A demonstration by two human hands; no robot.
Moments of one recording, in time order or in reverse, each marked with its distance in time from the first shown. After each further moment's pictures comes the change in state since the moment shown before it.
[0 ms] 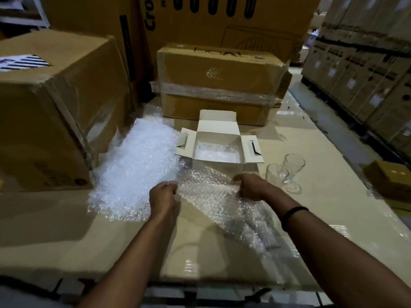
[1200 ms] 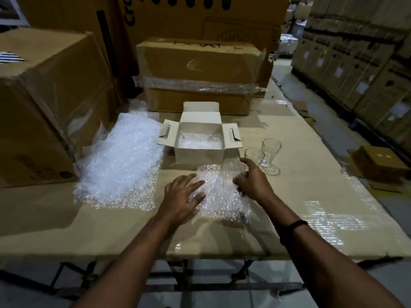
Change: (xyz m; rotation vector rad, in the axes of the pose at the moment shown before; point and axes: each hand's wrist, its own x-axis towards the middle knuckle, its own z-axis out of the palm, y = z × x) left_hand -0.045 -0.049 0.016 1.083 -0.522 0.896; right_hand -0.070 0.034 0.027 0.805 0.419 0.146
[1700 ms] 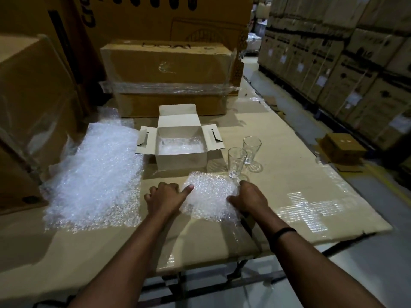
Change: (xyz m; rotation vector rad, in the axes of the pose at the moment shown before) left_hand 0.043 0.009 -0.005 0.193 -0.181 -0.426; right_hand -0.018 0.035 0.001 -0.604 0.036 0.257
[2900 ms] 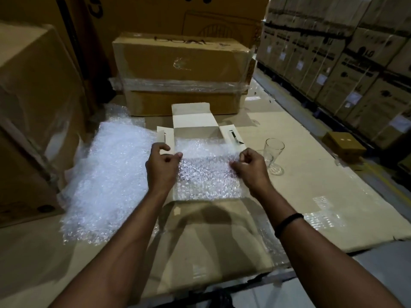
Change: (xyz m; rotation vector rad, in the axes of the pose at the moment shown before) left_hand 0.055 -0.035 -0.076 -0.936 0.421 0.157; right_hand 0.006 -0.111 -0.027 1.007 0.187 -0.192
